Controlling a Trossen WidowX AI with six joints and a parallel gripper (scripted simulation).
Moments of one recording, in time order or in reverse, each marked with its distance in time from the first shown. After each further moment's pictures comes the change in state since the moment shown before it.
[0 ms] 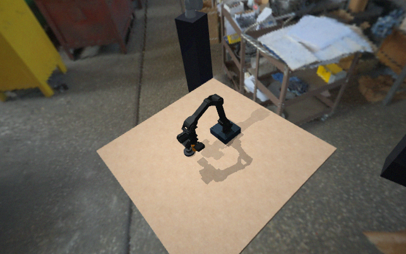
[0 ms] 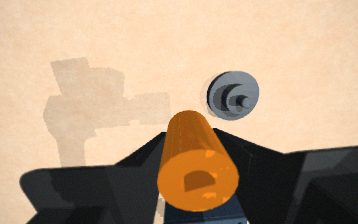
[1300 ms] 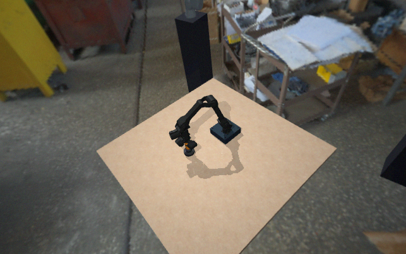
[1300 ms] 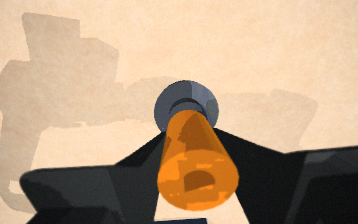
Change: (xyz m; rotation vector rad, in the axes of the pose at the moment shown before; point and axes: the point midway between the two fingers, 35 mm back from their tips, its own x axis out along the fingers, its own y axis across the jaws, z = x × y) arm 0.047 -0.085 0.008 -0.001 0.006 -0.007
